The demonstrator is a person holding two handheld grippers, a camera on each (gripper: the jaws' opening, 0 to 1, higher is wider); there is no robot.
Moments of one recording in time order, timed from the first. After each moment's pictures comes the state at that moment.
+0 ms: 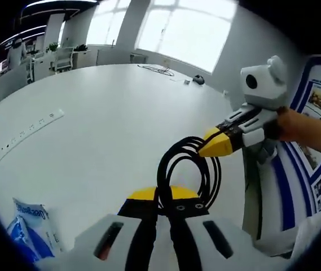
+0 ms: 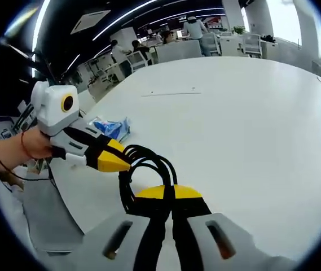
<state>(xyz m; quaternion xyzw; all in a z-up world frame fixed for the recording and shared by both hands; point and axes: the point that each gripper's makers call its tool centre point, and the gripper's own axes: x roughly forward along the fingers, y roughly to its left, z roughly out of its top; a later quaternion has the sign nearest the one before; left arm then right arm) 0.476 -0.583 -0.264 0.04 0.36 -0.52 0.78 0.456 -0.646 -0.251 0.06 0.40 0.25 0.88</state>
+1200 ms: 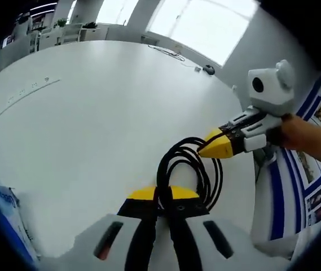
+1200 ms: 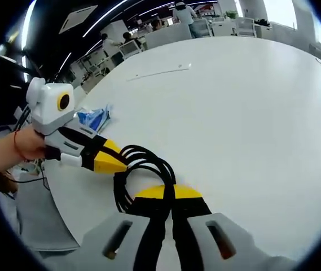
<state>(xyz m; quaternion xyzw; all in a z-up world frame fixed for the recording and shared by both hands) 0.486 -0.593 -0.324 0.01 0.43 -0.49 0.76 0.468 -0.660 -0.314 0.08 0.44 0.23 0.86</state>
